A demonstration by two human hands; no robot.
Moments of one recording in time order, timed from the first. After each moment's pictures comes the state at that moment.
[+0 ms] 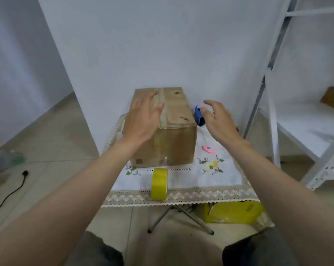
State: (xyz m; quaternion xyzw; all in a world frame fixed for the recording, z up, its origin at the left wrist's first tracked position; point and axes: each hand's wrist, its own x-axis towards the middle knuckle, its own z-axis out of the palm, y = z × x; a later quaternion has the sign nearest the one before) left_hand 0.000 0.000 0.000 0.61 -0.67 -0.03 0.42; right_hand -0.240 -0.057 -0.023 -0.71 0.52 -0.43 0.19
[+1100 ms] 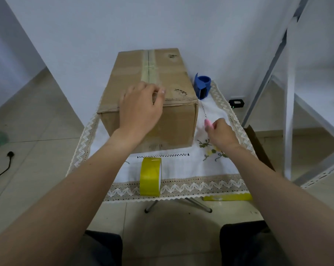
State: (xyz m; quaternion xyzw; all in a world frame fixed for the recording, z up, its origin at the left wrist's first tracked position) left_hand -0.020 -0.052 -0.055 0.66 -0.67 0.05 0.34; right_hand -0.263 -0.132 -0.185 -0.61 0.70 -0.25 0.26
